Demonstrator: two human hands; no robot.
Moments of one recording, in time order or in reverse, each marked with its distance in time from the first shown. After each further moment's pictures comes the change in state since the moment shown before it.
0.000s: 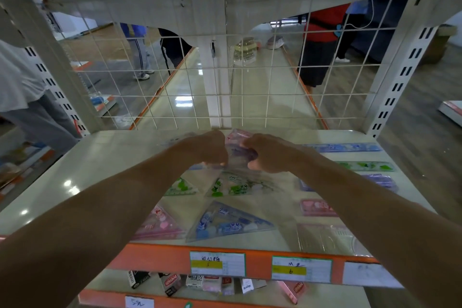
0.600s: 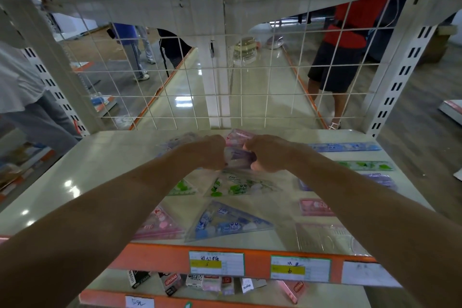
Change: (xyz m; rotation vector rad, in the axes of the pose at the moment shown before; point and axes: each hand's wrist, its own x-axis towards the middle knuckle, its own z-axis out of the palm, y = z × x) left_hand -0.015 0.011 0.002 0.294 0.041 0.040; right_hand -0.002 -0.005 -0.006 -0.148 -0.070 0.045
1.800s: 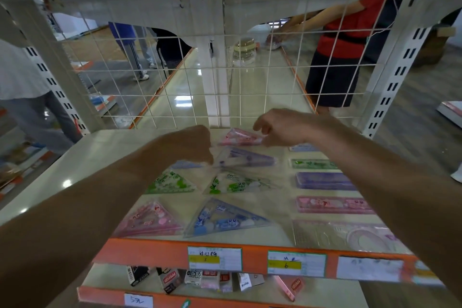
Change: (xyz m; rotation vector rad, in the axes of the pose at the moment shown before) left_hand -0.004 -0.030 -0.009 -0.106 -0.005 -0.019; right_hand -0.013 0.013 -0.046 0.075 -0.016 0.169
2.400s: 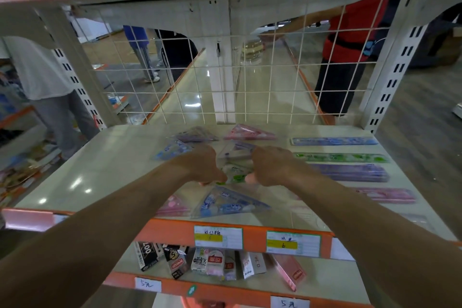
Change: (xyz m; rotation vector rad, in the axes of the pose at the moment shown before) left_hand -0.050 0.011 0.034 -0.170 -0.076 -0.006; right_hand -0.035 -0.036 0.064 -0.079 -0.058 0.052
